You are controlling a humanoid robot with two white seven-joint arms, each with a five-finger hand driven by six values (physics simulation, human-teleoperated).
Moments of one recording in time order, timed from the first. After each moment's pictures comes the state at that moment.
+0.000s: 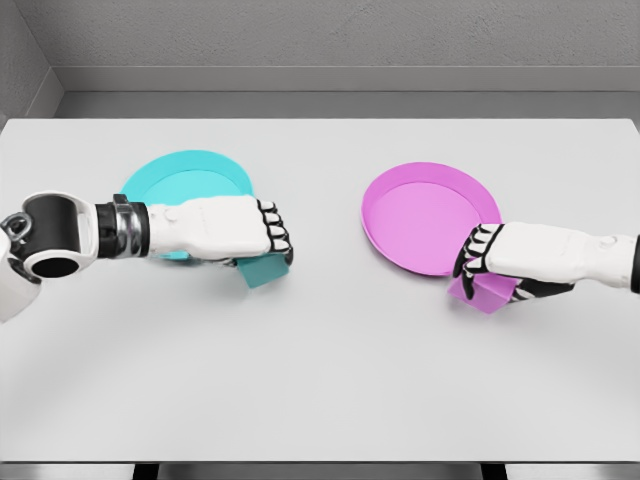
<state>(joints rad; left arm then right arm) -0.70 0.71 -0.79 -1.65 -0.60 -0.61 -0.46 -0.36 -1.03 0.48 -1.75 0.21 -0.56 0.59</state>
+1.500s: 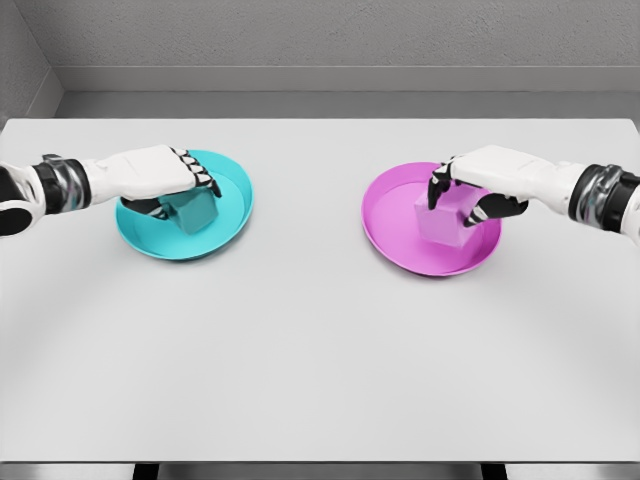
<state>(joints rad) -0.73 0.68 -0.65 -1.27 -0.65 -0.61 -0.46 -0.60 -0.85 0.61 -1.75 0.21 -0.06 0.58</state>
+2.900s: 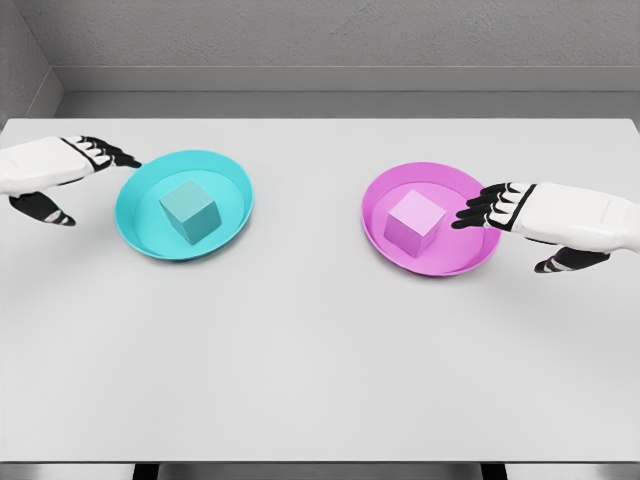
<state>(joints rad) -0.61 0.95 -0.52 -1.31 -0.36 -0.61 -0.46 -0.34 -1.05 0.34 -1.75 0.18 -0.60 0.57</state>
